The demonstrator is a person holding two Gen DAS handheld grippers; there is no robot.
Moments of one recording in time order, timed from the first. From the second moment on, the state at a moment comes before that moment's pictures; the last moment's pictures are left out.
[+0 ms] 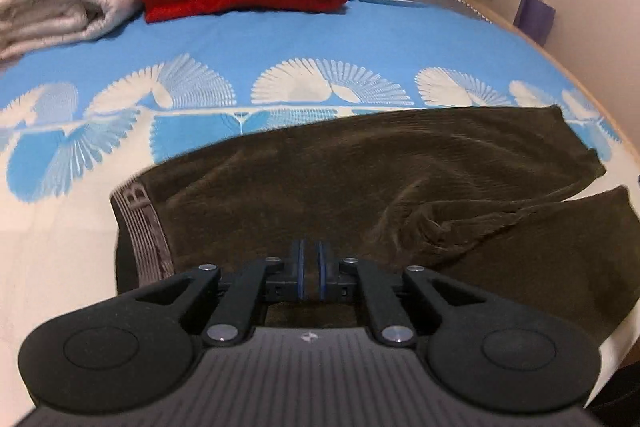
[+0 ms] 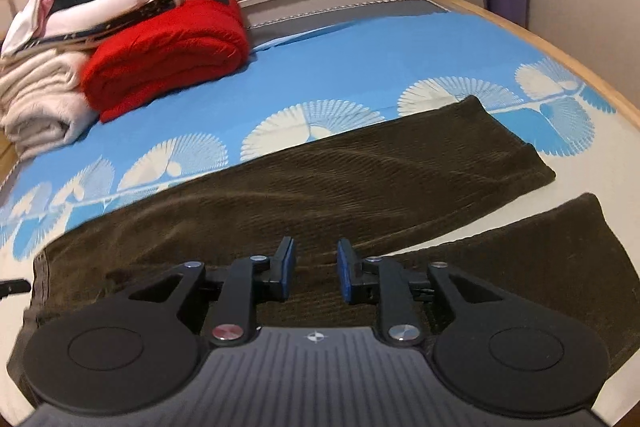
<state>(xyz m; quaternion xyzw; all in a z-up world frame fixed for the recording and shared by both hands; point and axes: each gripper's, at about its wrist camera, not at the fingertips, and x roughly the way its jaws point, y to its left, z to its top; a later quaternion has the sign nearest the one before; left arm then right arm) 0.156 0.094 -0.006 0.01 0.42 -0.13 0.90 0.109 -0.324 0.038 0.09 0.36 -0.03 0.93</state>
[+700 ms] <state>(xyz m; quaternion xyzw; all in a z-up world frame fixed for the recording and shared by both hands) 0.370 0.133 -0.092 0.06 0.49 -0.11 0.86 0.153 -0.302 0.045 0.01 0.34 0.01 0.94</state>
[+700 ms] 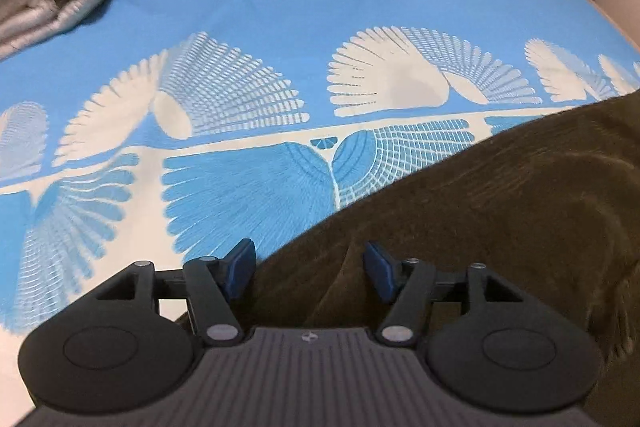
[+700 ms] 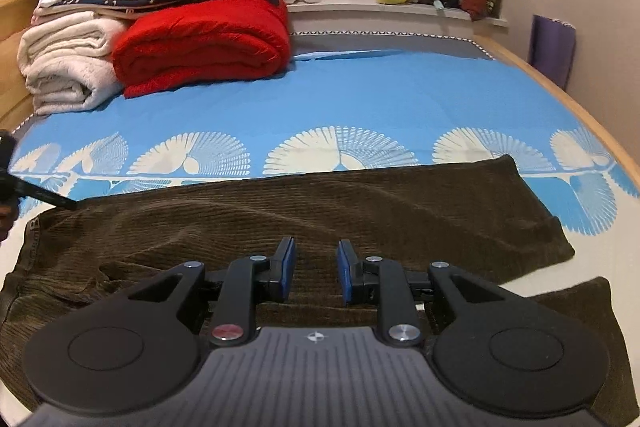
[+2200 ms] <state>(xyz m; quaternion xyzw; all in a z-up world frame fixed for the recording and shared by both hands) 0.060 0.108 -0.043 -0.08 0.53 -0.16 0.83 0.026 -0.393 0.039 0.15 0.29 -0.10 0.94</state>
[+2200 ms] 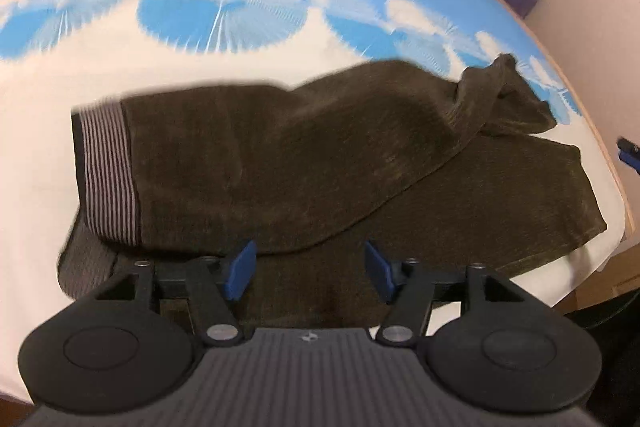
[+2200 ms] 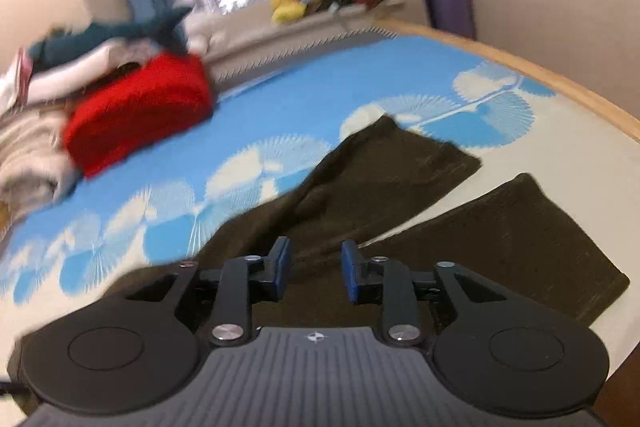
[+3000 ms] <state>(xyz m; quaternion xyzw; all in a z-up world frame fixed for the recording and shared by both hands) 0.102 0.147 -0.061 -0.20 0.55 -0.03 0.81 0.054 -0.377 0.013 0.09 0.34 -0.11 0.93</state>
